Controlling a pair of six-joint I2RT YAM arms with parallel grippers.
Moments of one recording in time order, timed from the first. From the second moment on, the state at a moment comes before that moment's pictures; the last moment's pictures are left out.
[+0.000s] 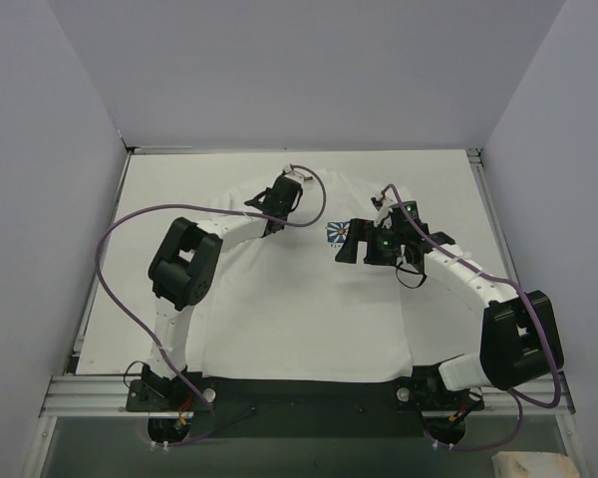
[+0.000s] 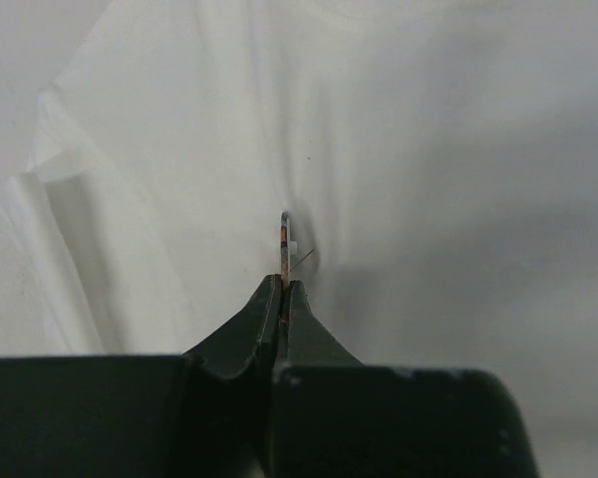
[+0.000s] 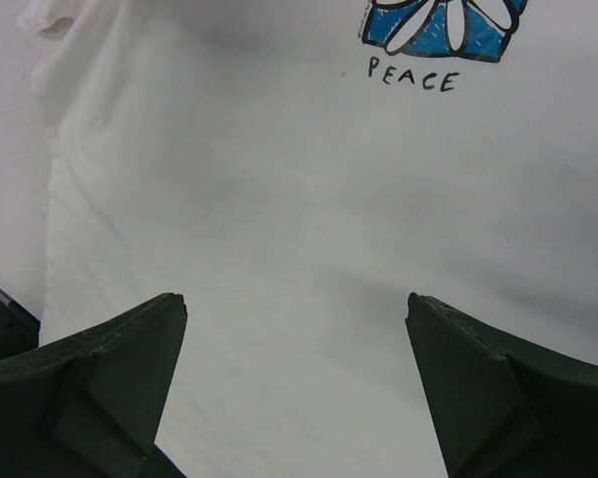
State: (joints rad) left arm -0.58 2.11 1.51 -0.21 -0.47 -0.01; right arm 0.32 1.40 0.84 -0.26 -0.38 0.37
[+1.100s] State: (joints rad) left arm -0.75 2.37 1.73 -0.28 -0.91 0.29; right arm 0.31 1.37 0.84 -0.26 -0.37 0.36
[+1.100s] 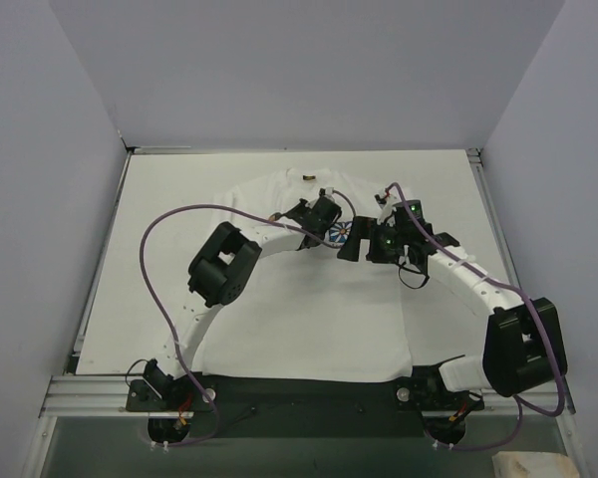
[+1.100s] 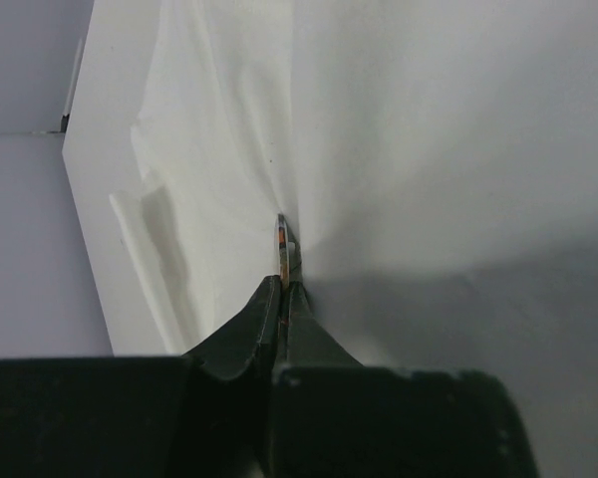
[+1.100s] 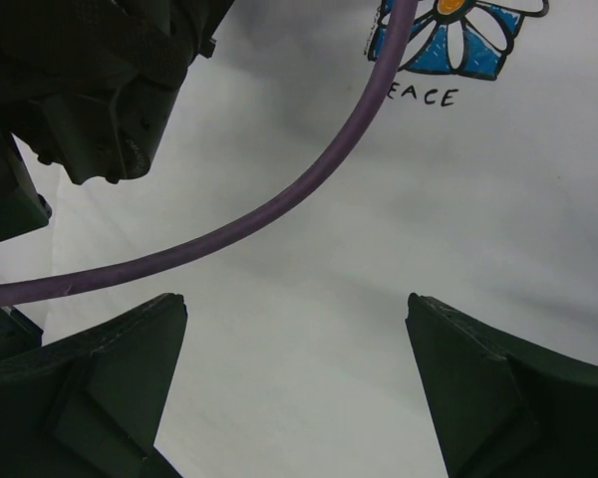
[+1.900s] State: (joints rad) left arm -0.53 1.87 1.27 0.03 -0.11 -0.08; right arm 0.31 1.28 0.81 -0.26 -0.37 0.36
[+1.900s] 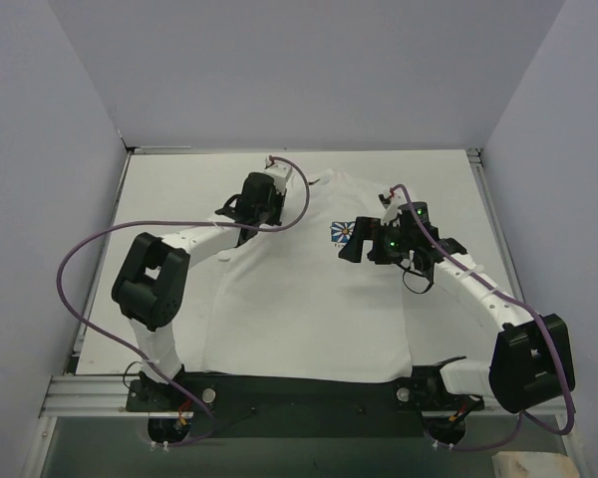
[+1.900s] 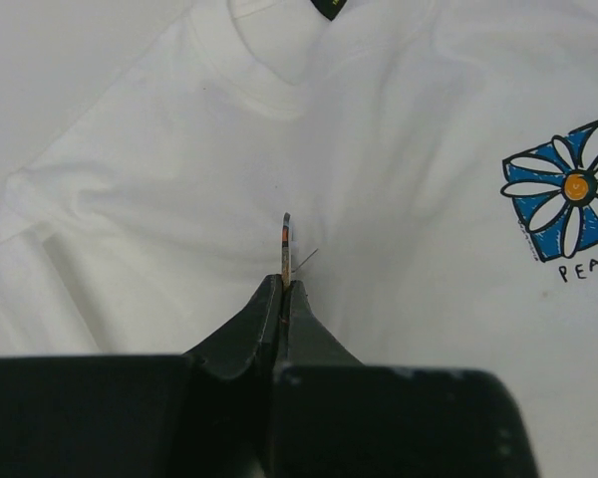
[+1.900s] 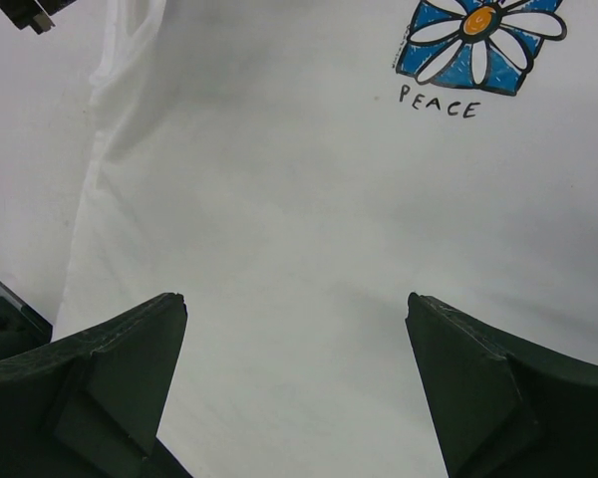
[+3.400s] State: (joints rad) left arm -0.36 1.68 0.96 0.45 0.75 -0.30; right arm 0.36 1.49 0.93 0.11 -0.57 0.34
